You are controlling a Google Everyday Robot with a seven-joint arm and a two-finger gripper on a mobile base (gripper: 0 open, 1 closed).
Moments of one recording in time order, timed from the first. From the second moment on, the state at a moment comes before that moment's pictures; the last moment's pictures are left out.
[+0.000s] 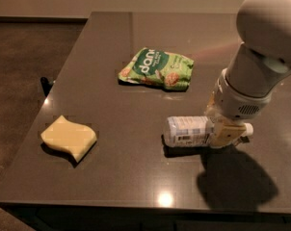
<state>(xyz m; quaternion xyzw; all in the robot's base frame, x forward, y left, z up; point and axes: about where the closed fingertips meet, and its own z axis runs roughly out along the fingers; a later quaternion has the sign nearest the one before) 0.428 -0.175 0.854 -0.69 0.72 0.00 0.07</state>
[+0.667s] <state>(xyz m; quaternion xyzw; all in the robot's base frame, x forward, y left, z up) 0.474 -0.178 0.879 -0.69 0.72 -0.04 0.07</state>
